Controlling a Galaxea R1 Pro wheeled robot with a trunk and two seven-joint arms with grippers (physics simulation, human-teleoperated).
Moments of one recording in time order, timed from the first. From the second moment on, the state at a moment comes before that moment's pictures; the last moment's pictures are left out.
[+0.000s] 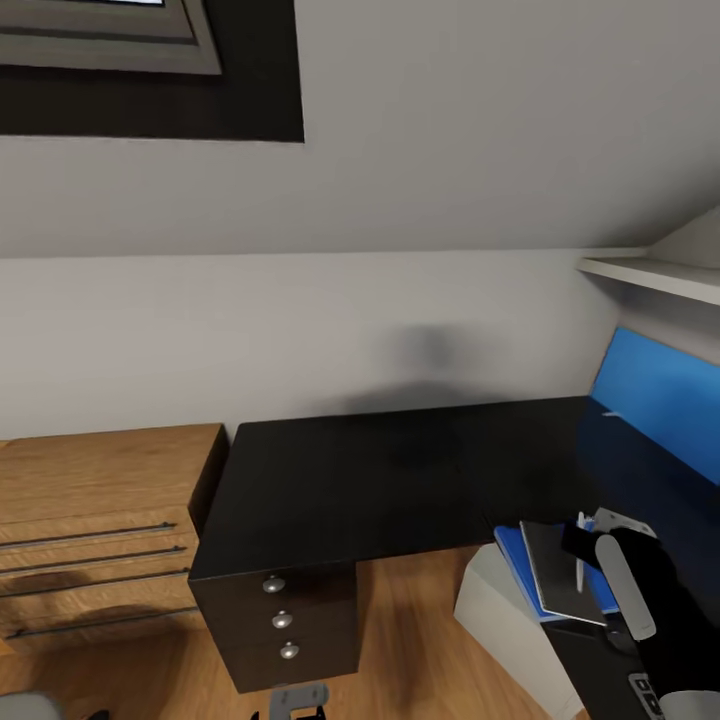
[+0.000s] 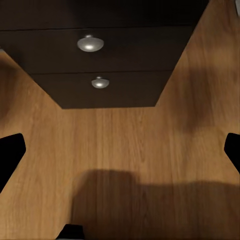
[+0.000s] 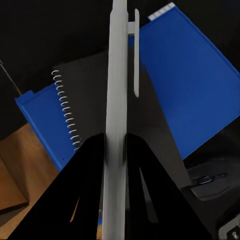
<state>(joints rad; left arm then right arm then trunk) -0.05 0.00 -0.70 -1.09 0.55 0.12 0.71 -0.44 -0.21 -0.20 -1.22 -0.47 0.83 -0.42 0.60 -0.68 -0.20</state>
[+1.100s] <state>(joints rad) -0.05 0.00 -0.73 -1.09 0.55 0.12 0.71 -0.49 -0.28 -0.19 -0.96 -0.46 0.66 -0.21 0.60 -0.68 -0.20</state>
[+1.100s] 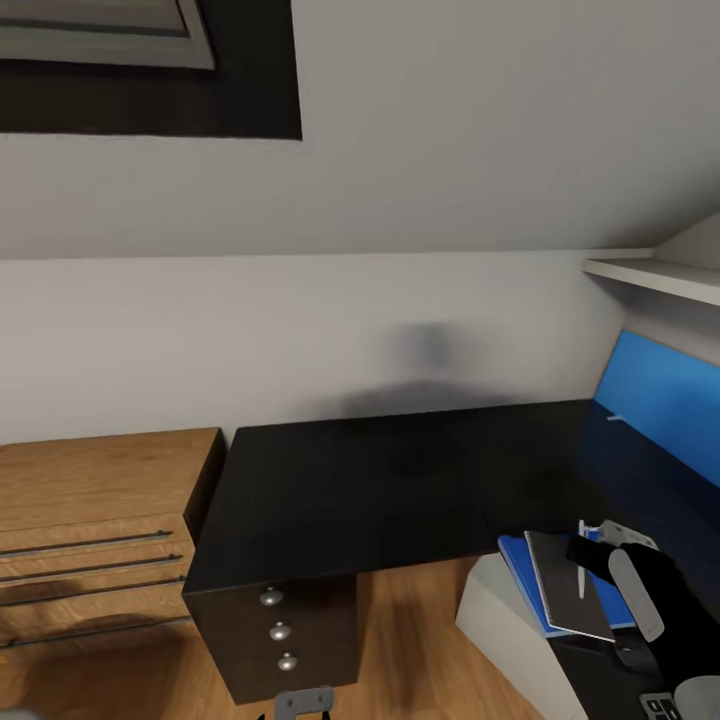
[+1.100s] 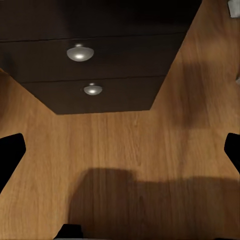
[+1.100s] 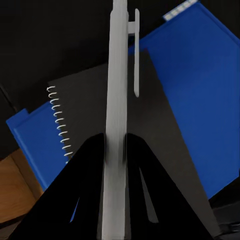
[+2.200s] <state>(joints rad) -0.05 0.01 -0.77 -1.05 0.56 0.12 0.71 -0.52 -0.28 -0.19 -0.87 -0.39 0.60 -0.22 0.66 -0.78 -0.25</state>
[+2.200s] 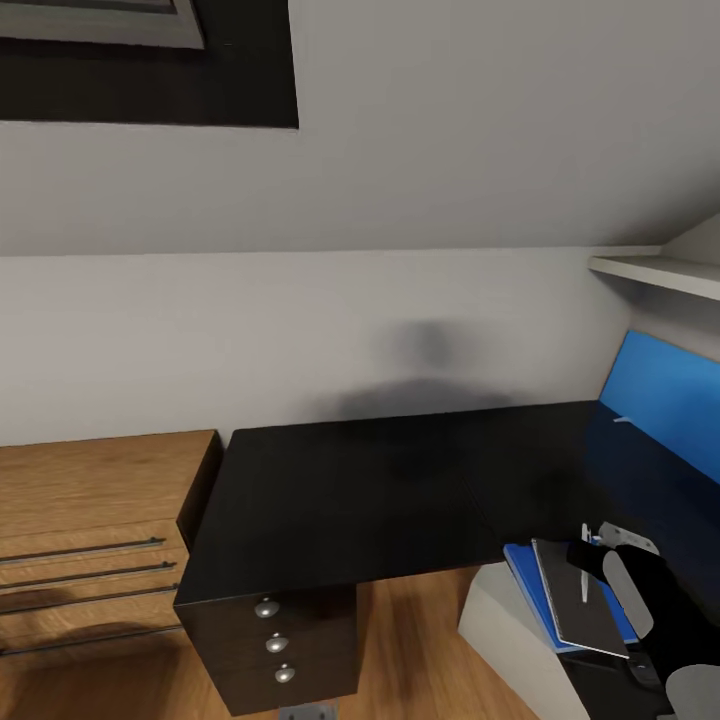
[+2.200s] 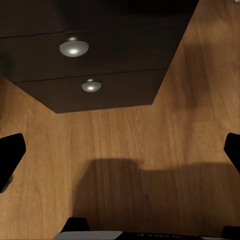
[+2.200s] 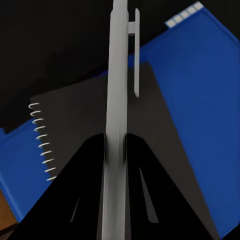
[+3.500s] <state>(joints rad) -0.05 0.01 -0.76 -1.05 0.56 0.12 0.71 -0.52 -0.28 -0.19 -0.85 -0.39 0.60 -0.22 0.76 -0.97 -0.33</state>
